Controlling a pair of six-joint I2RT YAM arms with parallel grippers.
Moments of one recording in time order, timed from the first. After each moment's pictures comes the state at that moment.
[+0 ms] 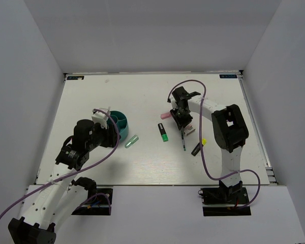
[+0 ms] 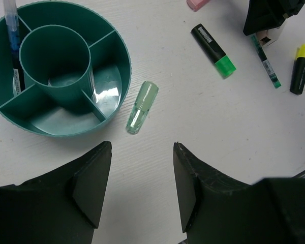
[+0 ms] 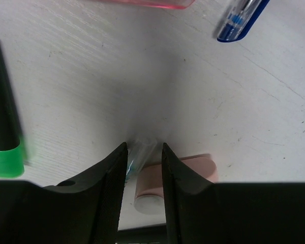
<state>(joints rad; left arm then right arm) -0.34 0.70 0.67 -0.50 0.17 -0.17 0.49 2.03 1.46 -0.76 -0.04 -0.07</state>
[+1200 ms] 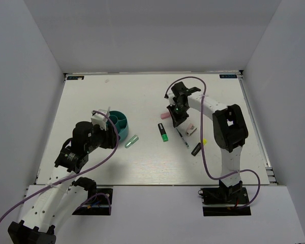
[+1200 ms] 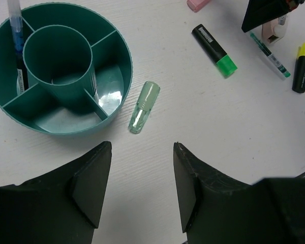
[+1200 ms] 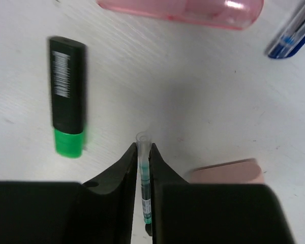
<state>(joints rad) -0.34 0.66 0.65 -0.50 0.16 -0.16 0.49 2.04 1.53 -0.82 -0.20 -0.03</state>
